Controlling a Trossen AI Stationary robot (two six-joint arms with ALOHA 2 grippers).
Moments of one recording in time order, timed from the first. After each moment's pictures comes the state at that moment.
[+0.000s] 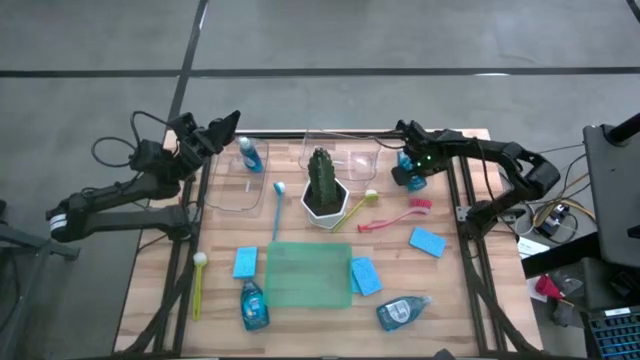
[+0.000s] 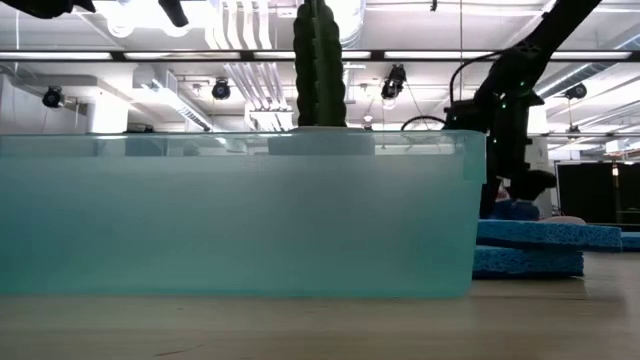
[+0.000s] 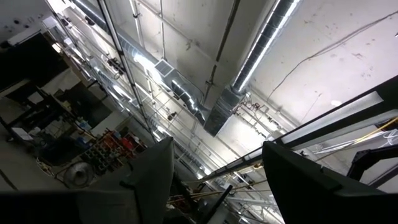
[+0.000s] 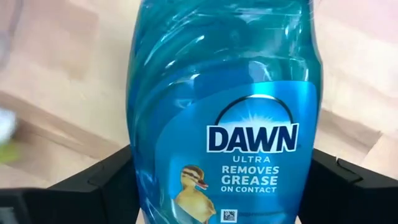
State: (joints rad) left arm 0.39 0.70 0.63 0.74 -0.05 -0.85; right arm -0.86 1.48 0.79 -0.72 -0.09 0.38
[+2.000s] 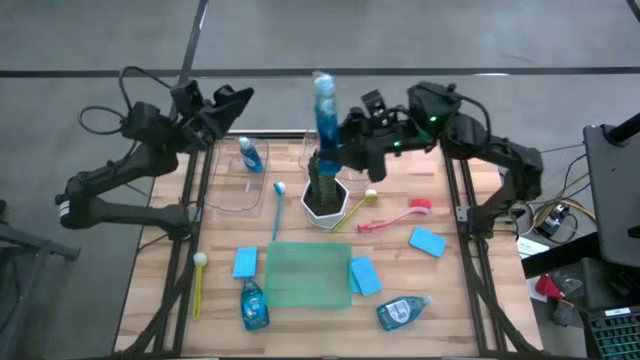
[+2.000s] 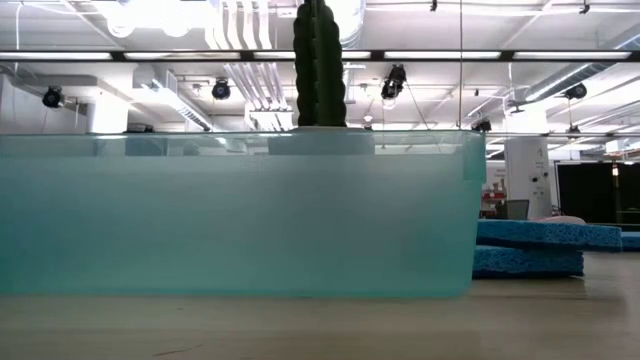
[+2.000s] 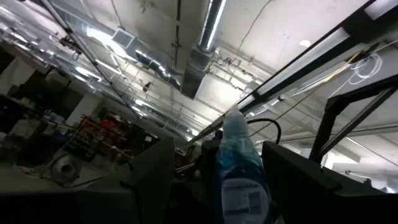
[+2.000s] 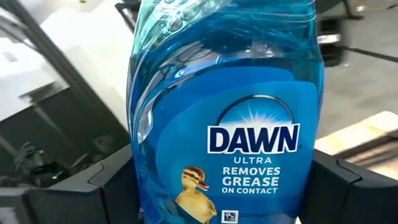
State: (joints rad) left arm 0.39 0.94 1.12 0.47 0.20 -0.68; right arm -0.07 1.62 2.05 -0.41 -0.21 0.60
